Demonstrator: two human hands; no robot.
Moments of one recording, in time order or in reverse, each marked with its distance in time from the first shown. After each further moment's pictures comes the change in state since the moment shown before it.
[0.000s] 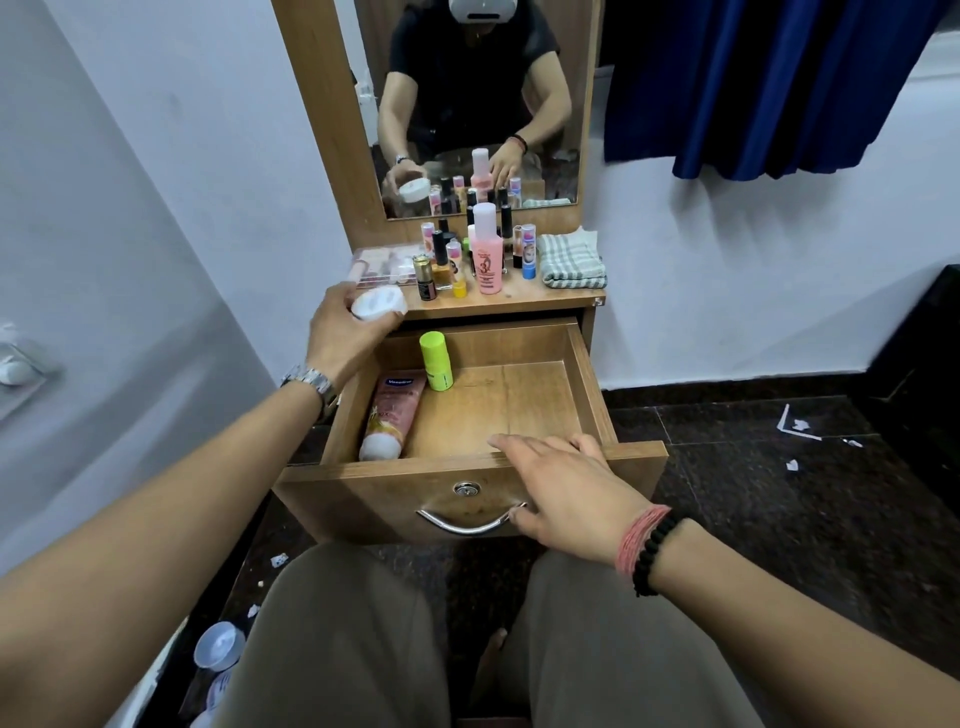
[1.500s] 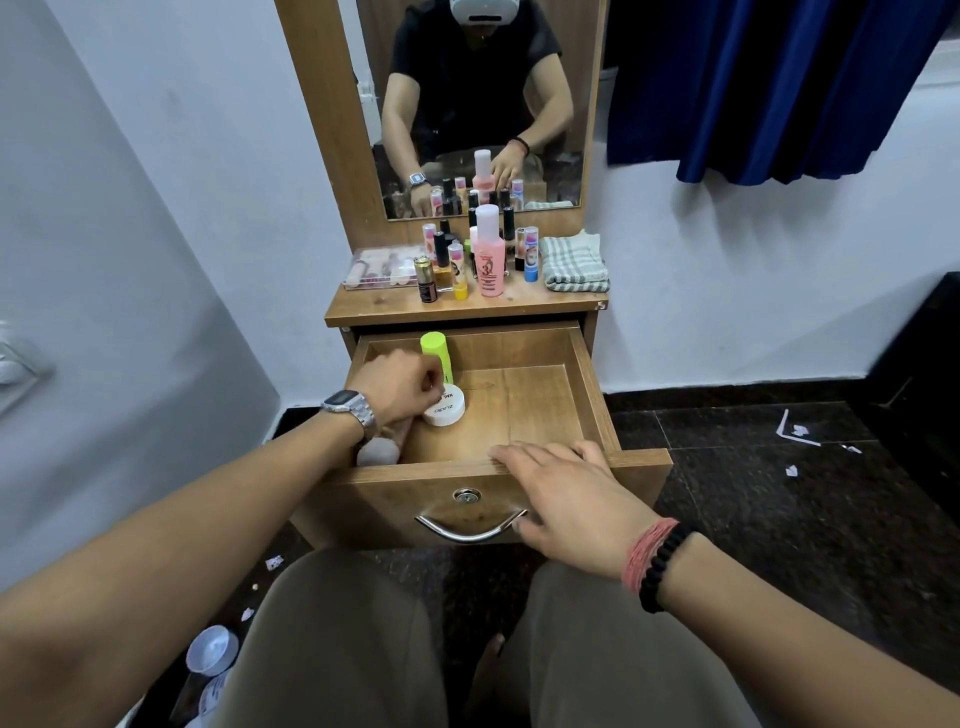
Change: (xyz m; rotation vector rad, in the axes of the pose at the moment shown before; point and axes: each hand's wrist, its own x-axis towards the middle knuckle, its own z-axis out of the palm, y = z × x) left_hand -0.015 -0.019 0.042 0.731 -0.468 0.487; right_hand -0.002 -0.001 0.000 -0.011 0.019 -0.015
